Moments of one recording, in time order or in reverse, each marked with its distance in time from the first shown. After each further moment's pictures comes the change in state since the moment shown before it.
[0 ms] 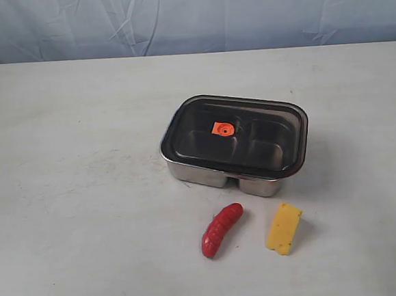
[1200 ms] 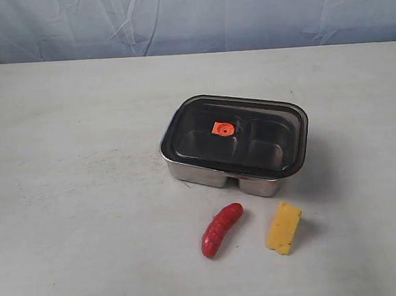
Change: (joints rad) left arm 0.000 0.000 0.000 0.000 0.000 0.000; right arm 0.213 0.857 -1.020 -0.949 1.021 -0.370
